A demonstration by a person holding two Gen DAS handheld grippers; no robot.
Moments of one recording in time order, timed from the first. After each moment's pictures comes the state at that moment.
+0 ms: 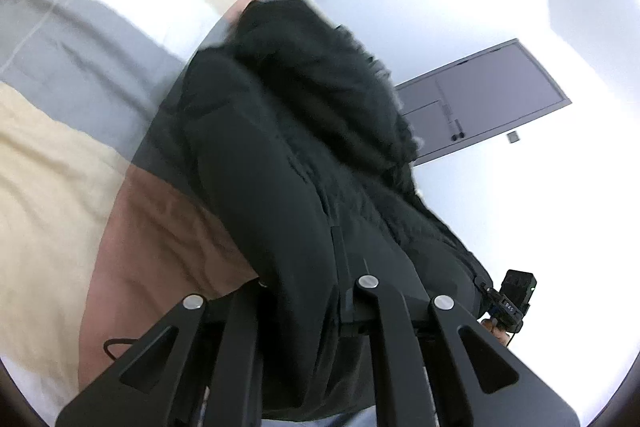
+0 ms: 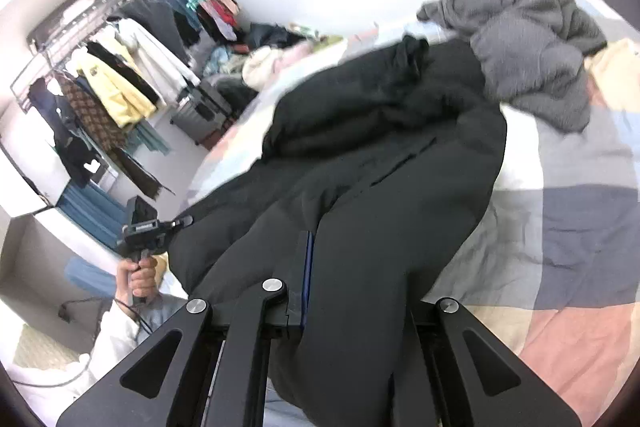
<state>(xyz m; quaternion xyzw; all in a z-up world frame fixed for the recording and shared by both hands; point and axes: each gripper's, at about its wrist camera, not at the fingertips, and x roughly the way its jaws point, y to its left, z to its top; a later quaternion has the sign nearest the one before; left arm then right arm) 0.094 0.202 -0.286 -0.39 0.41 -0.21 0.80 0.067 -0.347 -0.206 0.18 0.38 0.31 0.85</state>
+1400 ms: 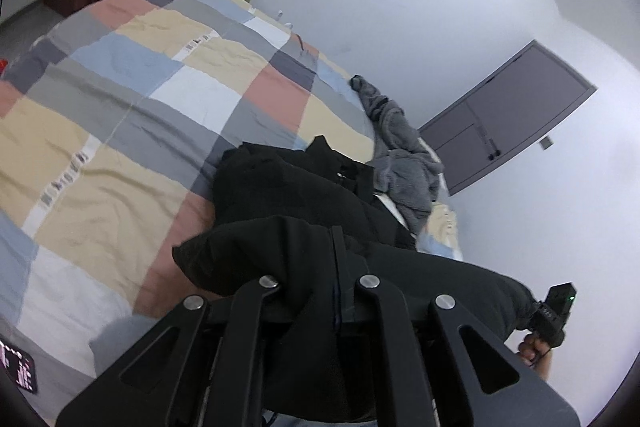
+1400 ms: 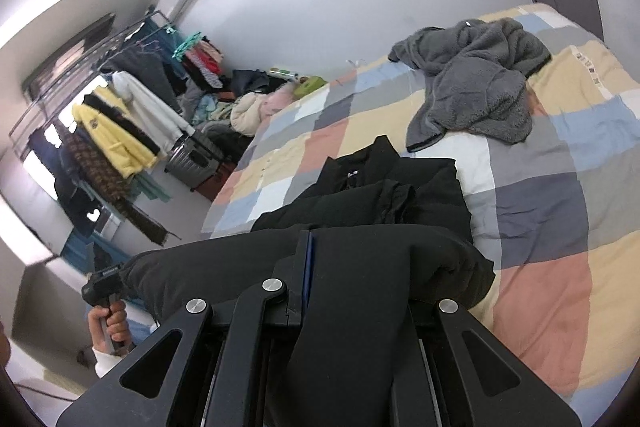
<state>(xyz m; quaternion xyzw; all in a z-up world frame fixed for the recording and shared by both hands) 0.004 0.180 -0.142 -0.30 0.38 -0.09 0.87 0.020 -0.399 -0.136 0.24 0.36 0.25 0.87</state>
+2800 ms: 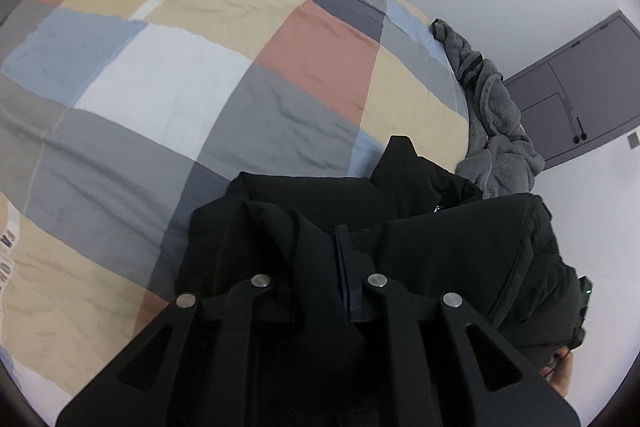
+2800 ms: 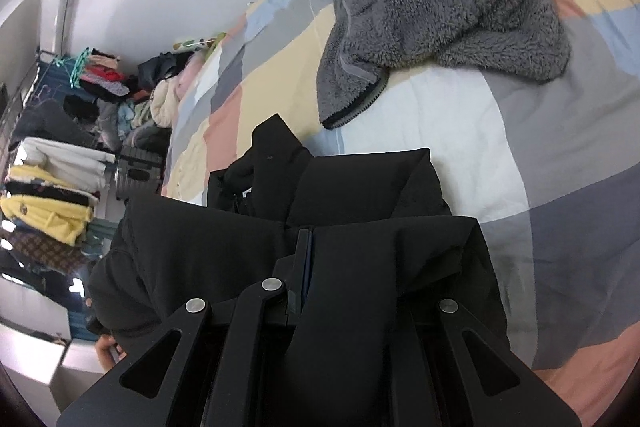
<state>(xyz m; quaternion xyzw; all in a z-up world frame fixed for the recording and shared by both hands) 0.262 0.157 -0.266 -0.27 0.52 -0.02 0.81 0.262 -0.395 -0.291 0.34 0.52 0.17 0.77</state>
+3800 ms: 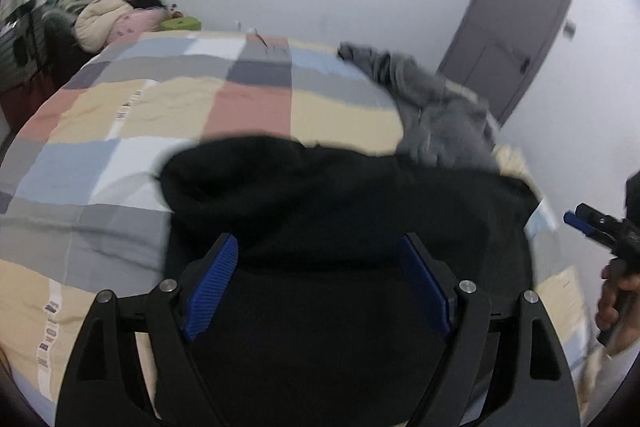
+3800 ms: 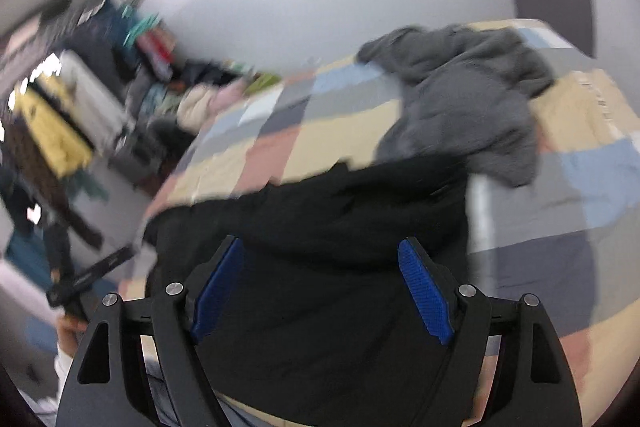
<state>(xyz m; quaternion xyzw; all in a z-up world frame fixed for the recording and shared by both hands) 0.164 0.059 -0.211 -0.06 0.40 -0.09 0.91 0.144 -0.291 -0.194 0.14 0.40 0.20 0.88</state>
